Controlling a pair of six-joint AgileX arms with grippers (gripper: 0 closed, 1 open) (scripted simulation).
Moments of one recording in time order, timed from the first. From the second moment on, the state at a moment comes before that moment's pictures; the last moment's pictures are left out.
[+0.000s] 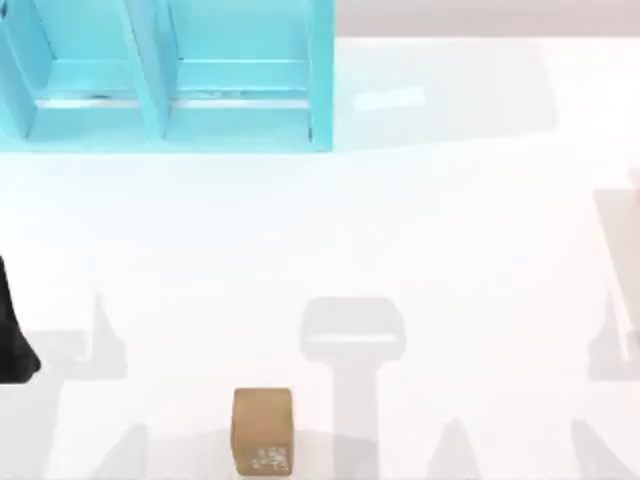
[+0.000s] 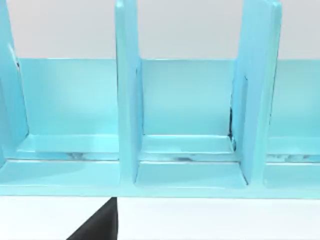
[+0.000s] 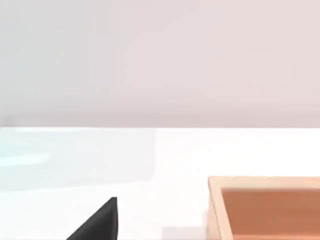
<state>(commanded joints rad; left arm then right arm) 0.00 0.00 0.00 0.00 0.00 0.00 0.00 0.00 0.00 0.00 0.00 0.00</state>
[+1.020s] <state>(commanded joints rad) 0.00 0.00 0.00 0.00 0.00 0.00 0.65 1.07 1.09 -0.75 -0.14 0.49</state>
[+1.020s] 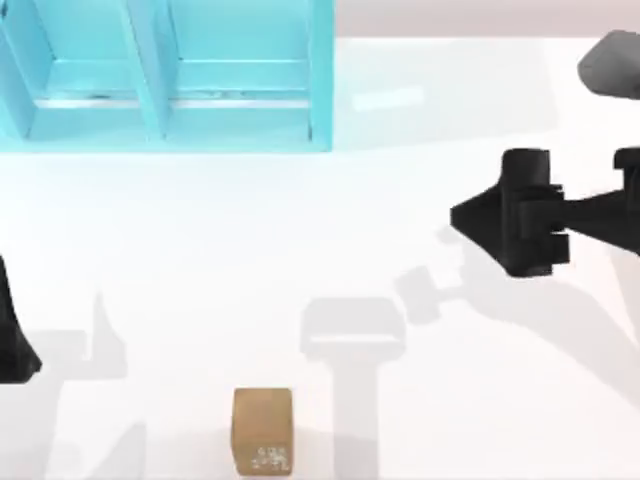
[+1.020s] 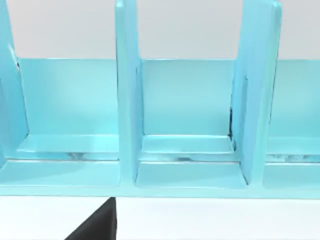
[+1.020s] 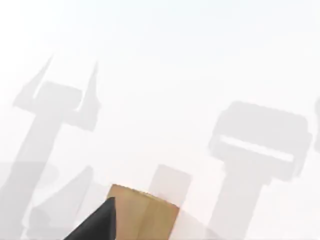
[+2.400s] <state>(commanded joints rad) 0.00 0.00 0.00 0.00 0.00 0.00 1.07 2.19 2.01 -1.39 0.00 1.09</state>
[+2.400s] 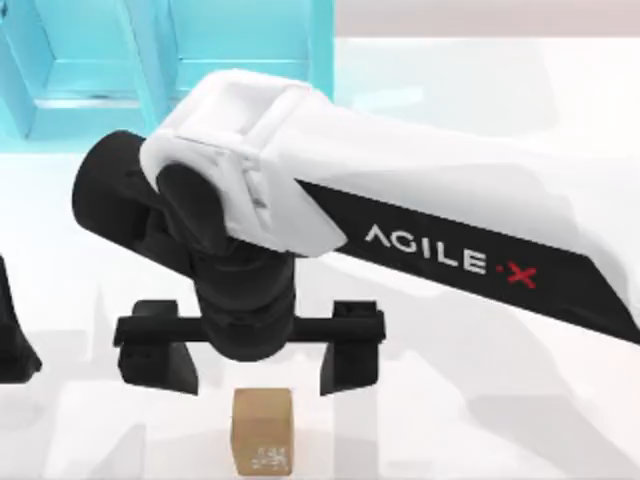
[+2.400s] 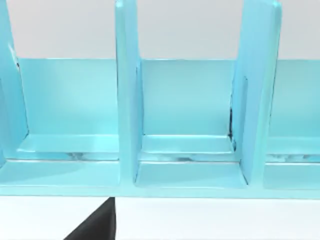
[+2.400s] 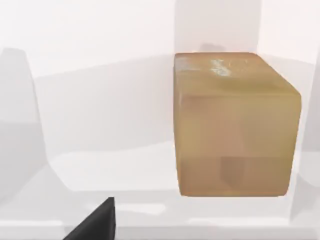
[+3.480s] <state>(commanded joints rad) 0.00 0.00 0.00 0.00 0.00 0.00 1.08 2.24 1.70 -1.02 0.00 1.10</state>
